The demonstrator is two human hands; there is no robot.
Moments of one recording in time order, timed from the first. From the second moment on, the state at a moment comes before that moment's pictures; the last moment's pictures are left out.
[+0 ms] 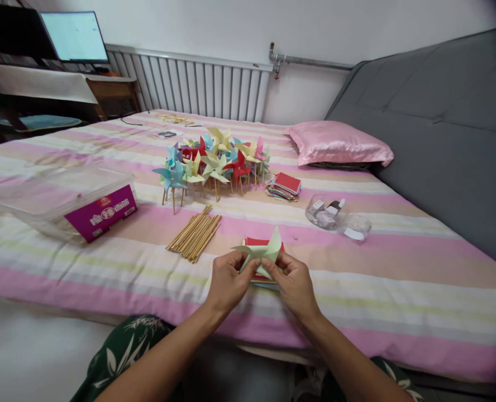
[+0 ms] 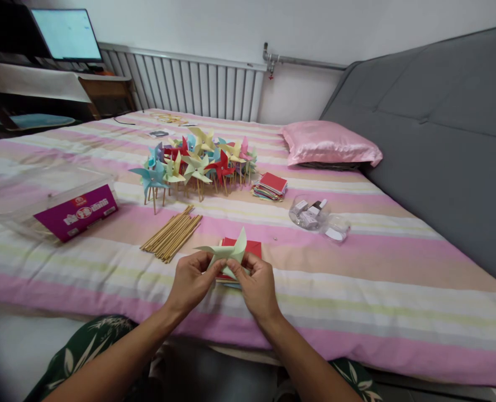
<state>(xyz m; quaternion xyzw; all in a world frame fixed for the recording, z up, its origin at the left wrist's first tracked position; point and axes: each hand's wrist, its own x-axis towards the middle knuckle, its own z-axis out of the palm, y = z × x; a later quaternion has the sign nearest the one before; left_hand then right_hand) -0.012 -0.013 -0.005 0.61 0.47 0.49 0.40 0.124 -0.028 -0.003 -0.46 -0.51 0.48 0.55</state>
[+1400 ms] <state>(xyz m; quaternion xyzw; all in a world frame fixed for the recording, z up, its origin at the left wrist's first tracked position) -0.003 -0.028 -0.002 0.64 0.52 0.50 0.27 0.123 -0.029 0.002 -0.44 -0.48 0.51 0.56</state>
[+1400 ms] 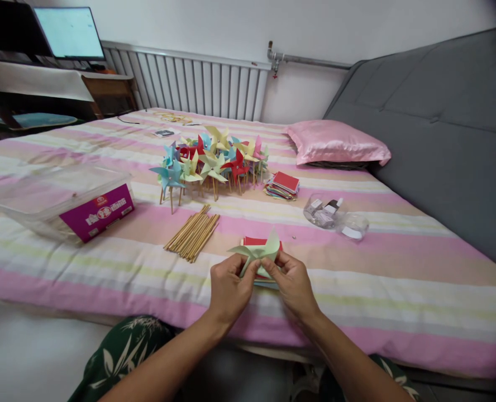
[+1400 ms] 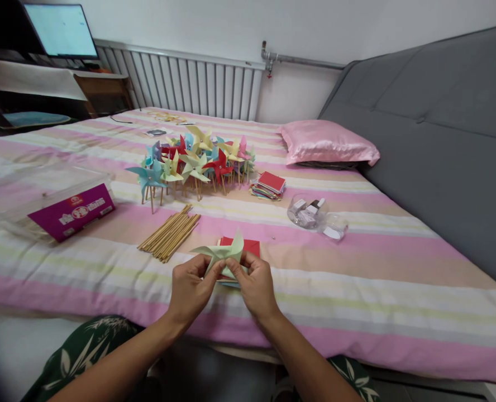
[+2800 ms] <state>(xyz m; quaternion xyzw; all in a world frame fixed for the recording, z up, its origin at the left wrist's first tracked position) 0.001 -0.031 -0.007 0.57 0.47 0.57 0.37 0.127 -0.028 0.007 -0.42 -0.52 0.49 0.56</state>
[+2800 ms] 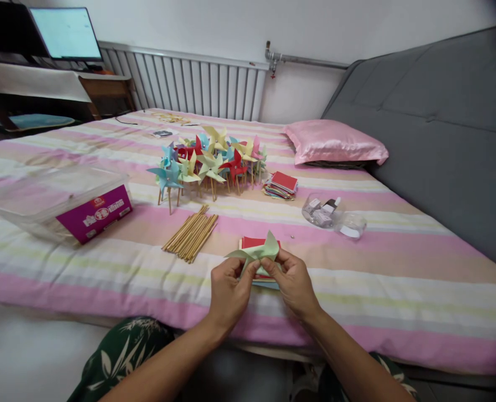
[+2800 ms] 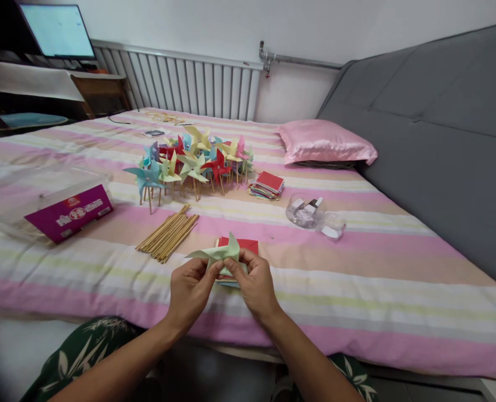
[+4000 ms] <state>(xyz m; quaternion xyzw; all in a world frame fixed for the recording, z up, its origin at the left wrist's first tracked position) -0.009 -0.011 0.009 0.44 0.38 0.47 0.67 0.142 -0.020 0.000 -0.43 -0.53 0.54 0.49</state>
